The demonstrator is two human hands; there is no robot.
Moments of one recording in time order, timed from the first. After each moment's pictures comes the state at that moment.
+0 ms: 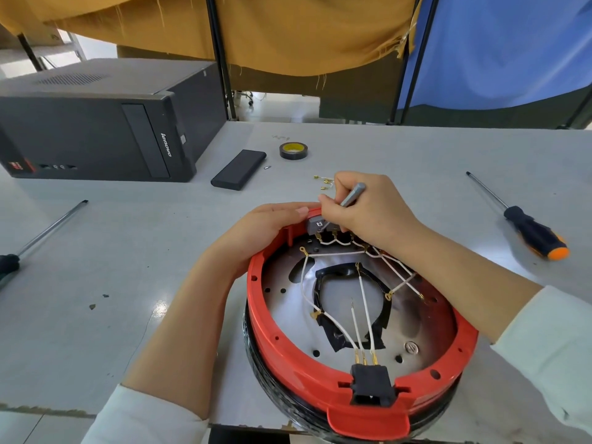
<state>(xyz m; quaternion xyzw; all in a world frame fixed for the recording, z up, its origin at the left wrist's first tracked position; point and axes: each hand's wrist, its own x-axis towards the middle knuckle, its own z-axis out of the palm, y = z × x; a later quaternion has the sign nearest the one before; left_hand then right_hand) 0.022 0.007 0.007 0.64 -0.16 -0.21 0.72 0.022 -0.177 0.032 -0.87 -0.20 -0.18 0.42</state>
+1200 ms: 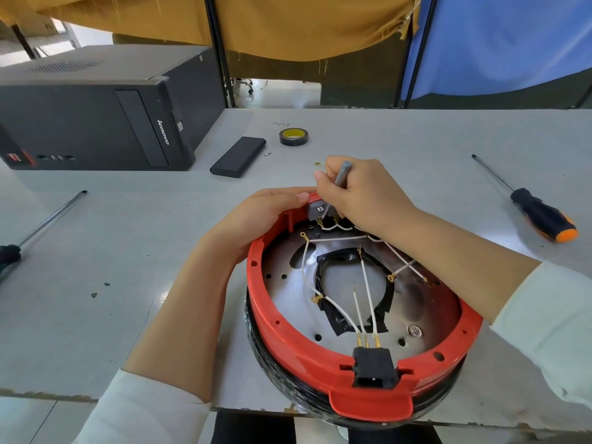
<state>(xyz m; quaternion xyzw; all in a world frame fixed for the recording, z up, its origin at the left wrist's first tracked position) 0.019 0.004 0.011 0.64 -0.16 -0.21 0.72 0.022 -0.169 0.032 -0.89 -0.23 -0.17 0.36</state>
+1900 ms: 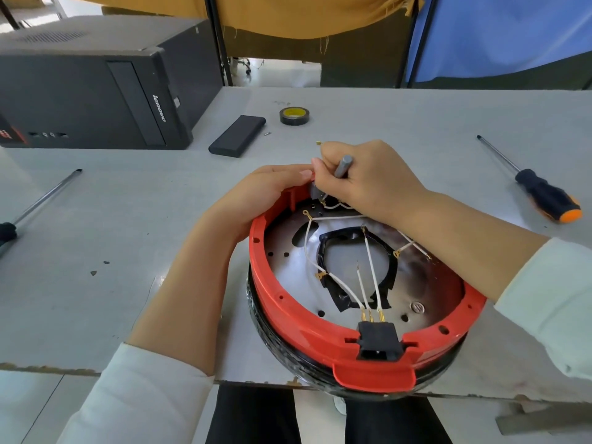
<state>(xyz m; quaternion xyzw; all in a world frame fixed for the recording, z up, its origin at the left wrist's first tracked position) 0.015 0.004 0.013 0.64 -0.14 -0.21 0.73 0.006 -0.168 0.036 -0.88 -0.33 -0.27 0.22</state>
